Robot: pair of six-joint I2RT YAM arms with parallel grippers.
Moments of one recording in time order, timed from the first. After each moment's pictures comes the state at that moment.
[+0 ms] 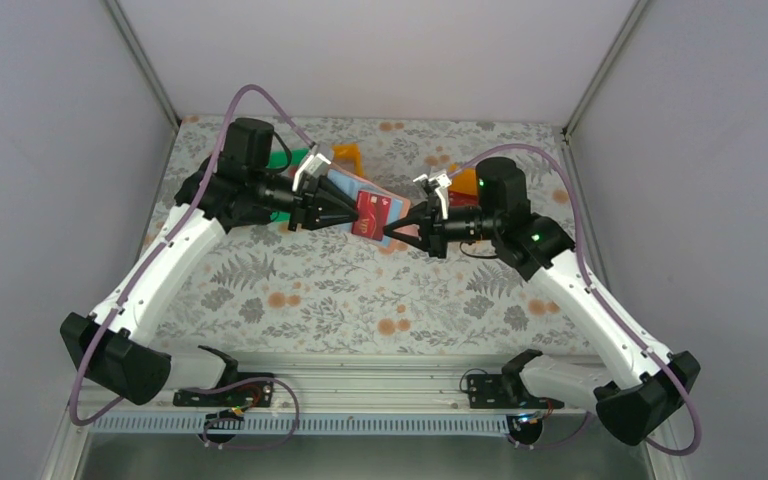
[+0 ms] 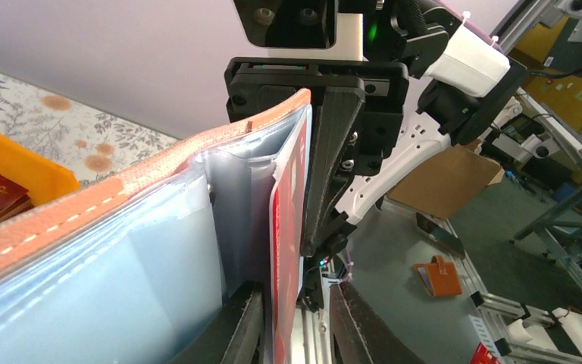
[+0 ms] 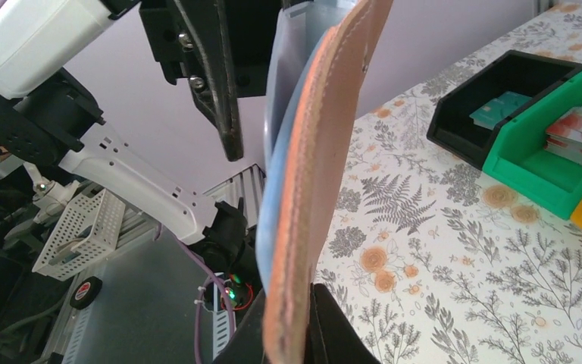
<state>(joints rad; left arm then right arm) -0.41 1.32 1.38 -0.68 1.25 0.11 0.56 1.11 1.15 -0.46 -0.89 0.15</state>
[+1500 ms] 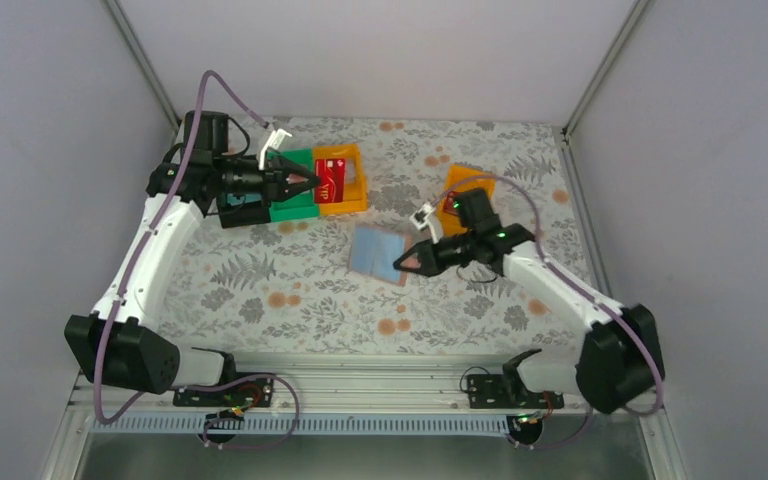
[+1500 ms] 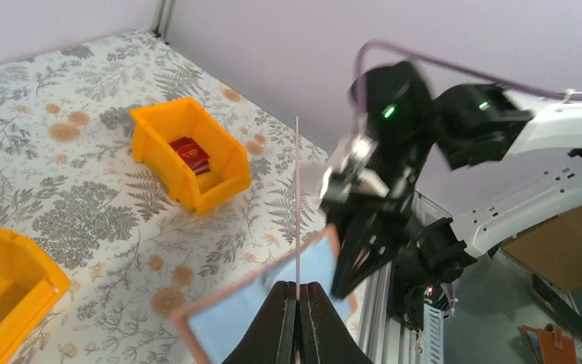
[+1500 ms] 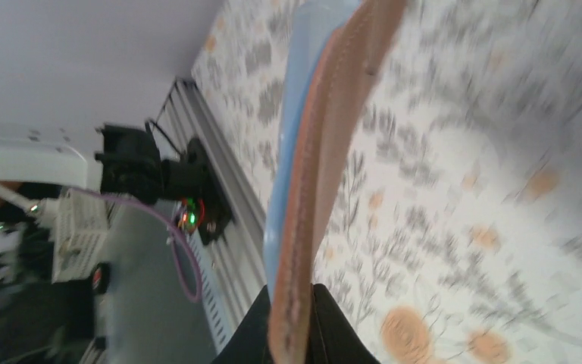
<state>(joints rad) -0.15 1.34 1.39 -0.75 1.13 0.15 0.45 1.24 0.92 -0.54 -0.89 0.16</state>
